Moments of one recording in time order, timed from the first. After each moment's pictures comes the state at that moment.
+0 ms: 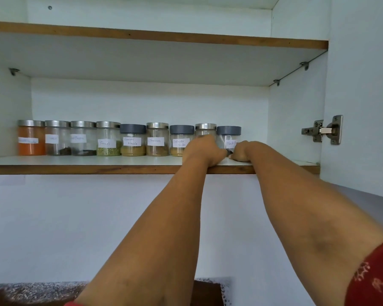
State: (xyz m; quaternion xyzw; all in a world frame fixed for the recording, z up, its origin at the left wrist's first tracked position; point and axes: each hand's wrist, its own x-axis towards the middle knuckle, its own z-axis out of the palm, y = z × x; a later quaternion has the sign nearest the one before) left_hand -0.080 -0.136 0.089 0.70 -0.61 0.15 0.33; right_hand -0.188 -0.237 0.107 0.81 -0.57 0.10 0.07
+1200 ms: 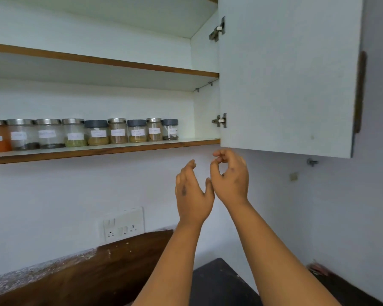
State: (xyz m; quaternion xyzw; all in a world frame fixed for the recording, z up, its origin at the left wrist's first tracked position) left_hand -0.187 0.146 -0.072 0.44 -0.64 0.06 0.63; right_hand -0.278 0.147 -0.036 0.59 -0.41 0.69 0.11
